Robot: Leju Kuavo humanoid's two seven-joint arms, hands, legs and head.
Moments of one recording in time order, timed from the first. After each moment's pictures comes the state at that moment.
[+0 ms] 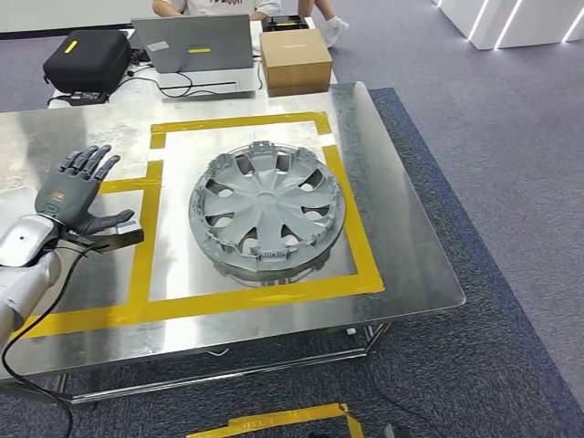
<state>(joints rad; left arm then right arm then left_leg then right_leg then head) -0.83 0.40 -0.45 -0.39 -1.23 0.67 -0.36 -0.11 0.24 -1.16 -0.19 0.92 0.18 -0.13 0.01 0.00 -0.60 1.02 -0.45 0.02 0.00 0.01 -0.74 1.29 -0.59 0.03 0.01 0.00</state>
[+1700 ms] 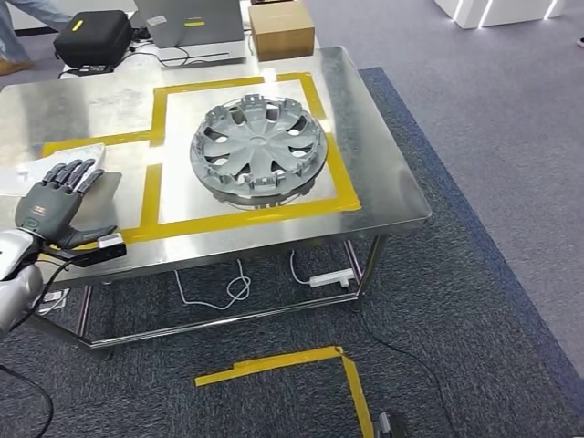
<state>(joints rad) -0.78 0.45 -0.44 -0.39 -1.19 0.69 -0.42 -0.14 0.24 -1.14 -0.19 0.93 0.19 -0.12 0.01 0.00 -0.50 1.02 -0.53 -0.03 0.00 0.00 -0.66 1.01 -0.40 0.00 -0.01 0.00</state>
